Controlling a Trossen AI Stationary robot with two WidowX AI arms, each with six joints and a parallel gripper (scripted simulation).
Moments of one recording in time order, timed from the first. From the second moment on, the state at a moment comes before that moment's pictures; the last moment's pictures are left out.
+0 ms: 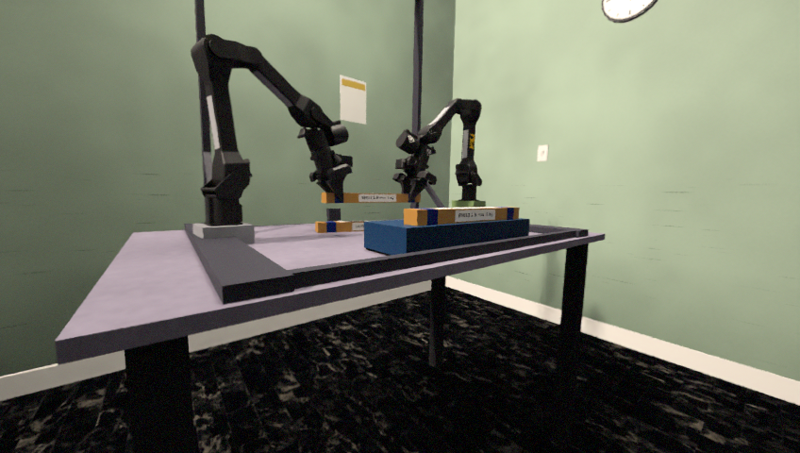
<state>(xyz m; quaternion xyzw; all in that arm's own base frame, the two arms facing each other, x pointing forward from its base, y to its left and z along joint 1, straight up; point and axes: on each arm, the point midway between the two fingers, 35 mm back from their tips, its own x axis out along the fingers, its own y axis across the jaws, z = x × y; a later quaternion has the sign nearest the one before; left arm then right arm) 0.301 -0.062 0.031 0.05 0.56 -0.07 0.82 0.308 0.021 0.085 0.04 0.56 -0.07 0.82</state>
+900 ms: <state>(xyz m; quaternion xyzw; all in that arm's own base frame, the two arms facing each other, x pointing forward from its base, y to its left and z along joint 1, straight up) 0.309 -0.017 0.032 0.05 0.56 -0.08 0.83 0.302 -0.024 0.087 0.04 0.56 -0.07 0.82</state>
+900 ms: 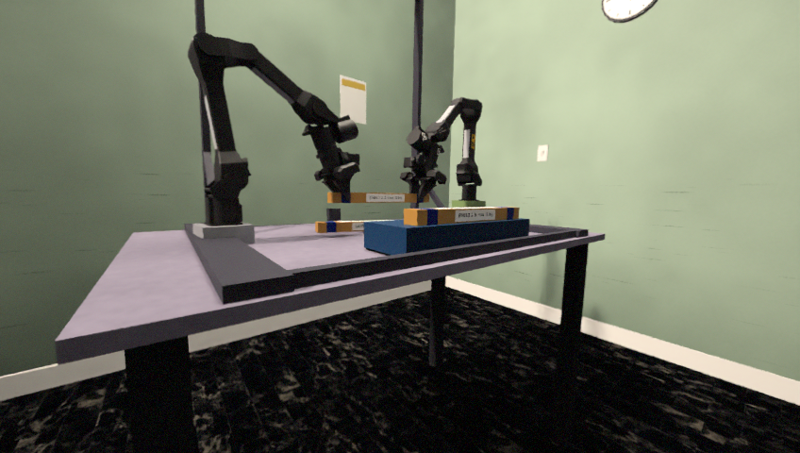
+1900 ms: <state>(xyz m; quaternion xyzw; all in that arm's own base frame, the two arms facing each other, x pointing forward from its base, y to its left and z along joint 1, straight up) 0.319 0.036 0.032 0.05 0.56 -0.08 0.83 0.293 -0.077 0.087 0.04 0.56 -0.07 0.83</state>
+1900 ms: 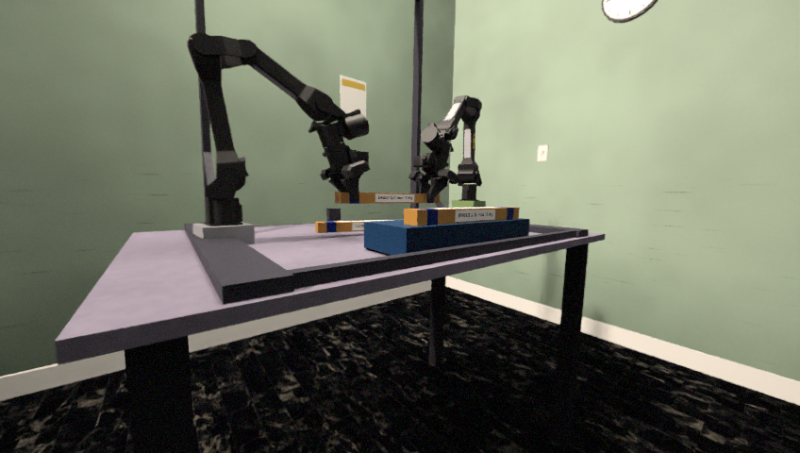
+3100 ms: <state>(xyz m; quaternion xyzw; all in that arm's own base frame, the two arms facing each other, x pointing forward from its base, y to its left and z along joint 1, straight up) 0.329 0.096 0.030 0.04 0.56 -0.08 0.82 0.284 -0.138 0.086 0.04 0.56 -0.06 0.83</state>
